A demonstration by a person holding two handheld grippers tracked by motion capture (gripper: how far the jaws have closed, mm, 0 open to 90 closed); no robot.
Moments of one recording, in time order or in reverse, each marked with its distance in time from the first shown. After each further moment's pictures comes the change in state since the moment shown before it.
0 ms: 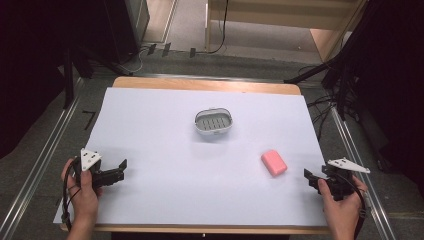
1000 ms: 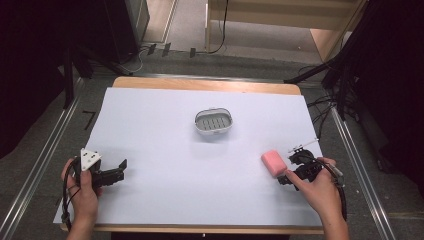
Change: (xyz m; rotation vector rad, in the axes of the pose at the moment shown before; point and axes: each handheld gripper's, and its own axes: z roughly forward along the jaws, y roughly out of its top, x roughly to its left) left arm 0.001 0.000 0.000 0.000 -0.007 -0.002; right arm 0.063 0.053 0.037 0.501 0.109 -0.182
